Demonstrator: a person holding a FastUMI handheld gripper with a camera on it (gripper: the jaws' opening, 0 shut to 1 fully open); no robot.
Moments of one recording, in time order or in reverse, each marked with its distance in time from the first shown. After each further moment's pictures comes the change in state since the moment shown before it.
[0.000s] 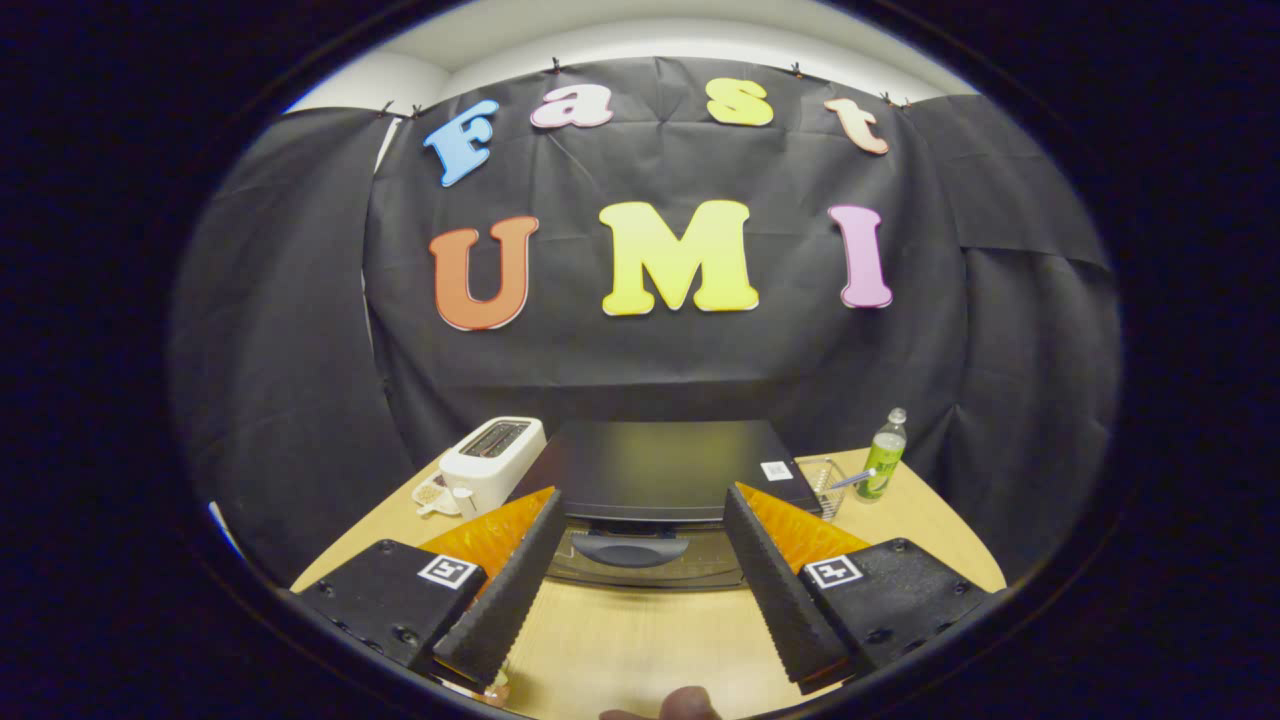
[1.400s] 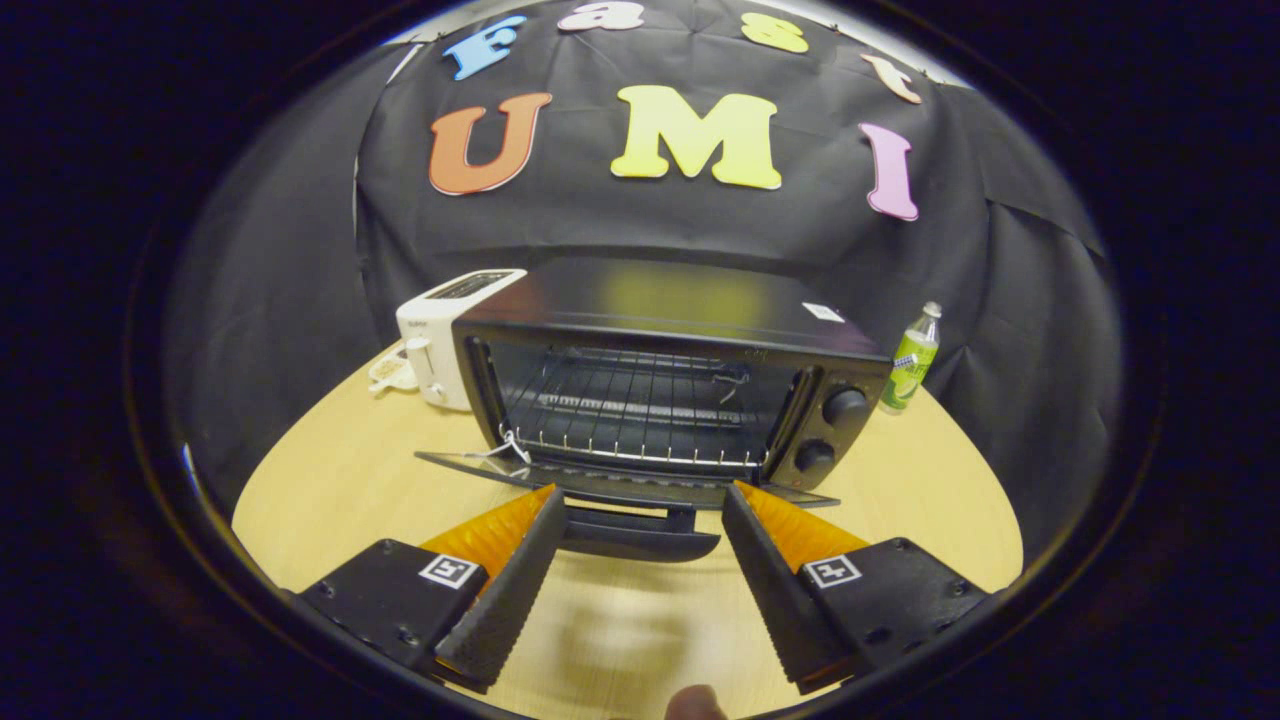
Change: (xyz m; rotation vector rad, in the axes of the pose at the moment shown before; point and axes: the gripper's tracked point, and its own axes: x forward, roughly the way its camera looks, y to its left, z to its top) arm 0.018 0.005 -0.154 -0.111 0.270 -0.032
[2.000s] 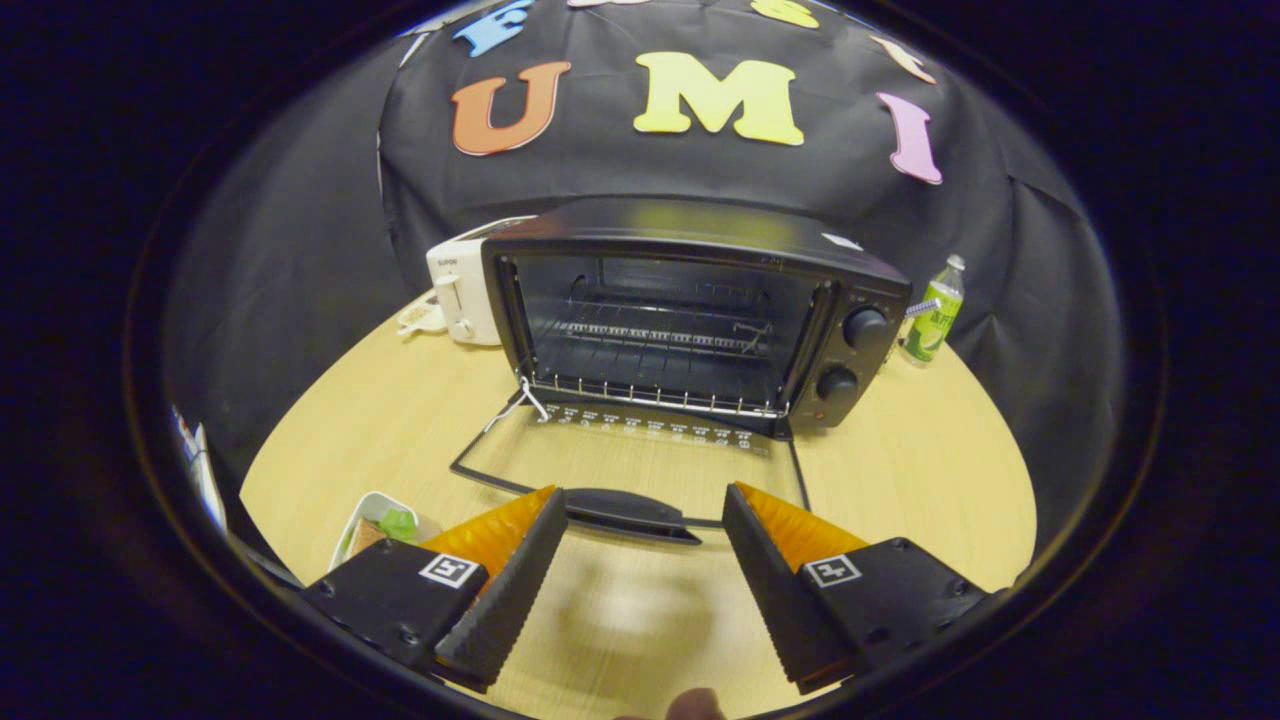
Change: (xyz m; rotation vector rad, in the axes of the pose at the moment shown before) arm -0.024 0.000 -0.035 0.001 0.110 0.091
